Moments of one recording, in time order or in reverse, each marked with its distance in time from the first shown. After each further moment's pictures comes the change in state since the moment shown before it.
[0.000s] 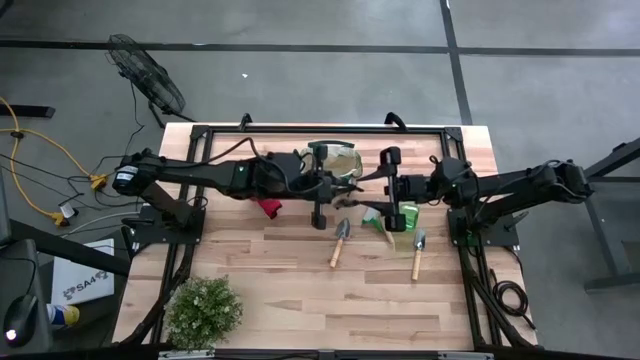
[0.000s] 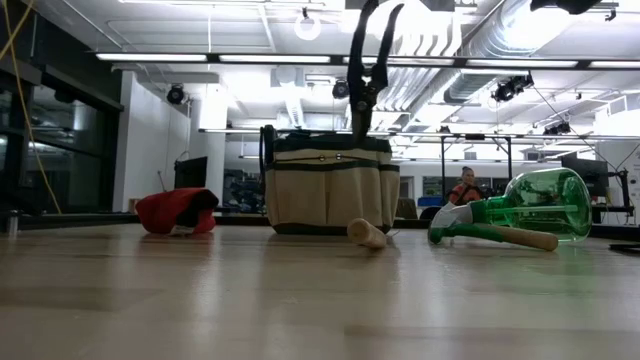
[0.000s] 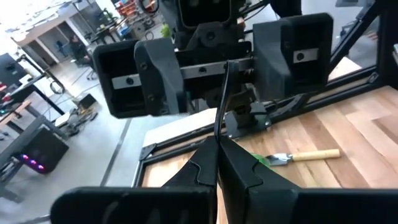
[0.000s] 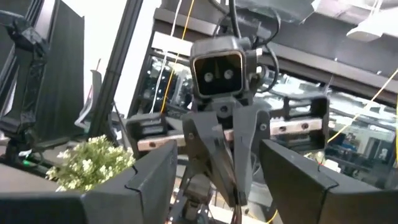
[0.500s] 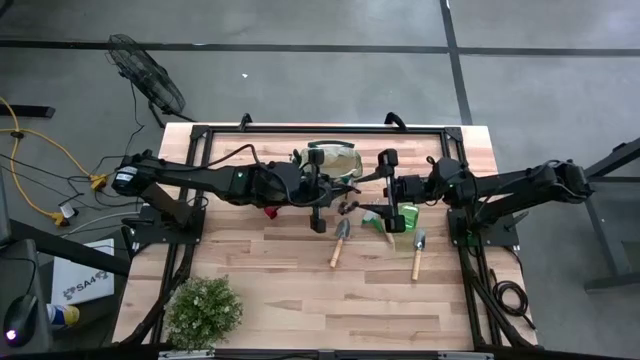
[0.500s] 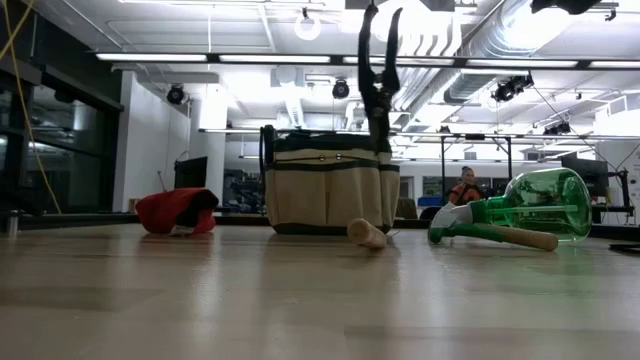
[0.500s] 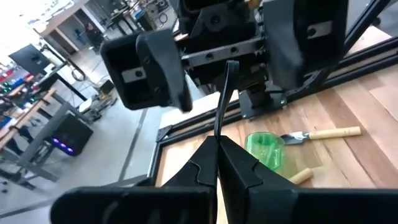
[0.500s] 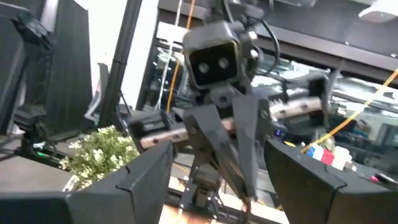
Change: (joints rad) left arm -0.041 0.000 0.000 -0.055 -0.141 0.030; right arm 0.003 -0.001 0.000 -0.052 -0.021 0.032
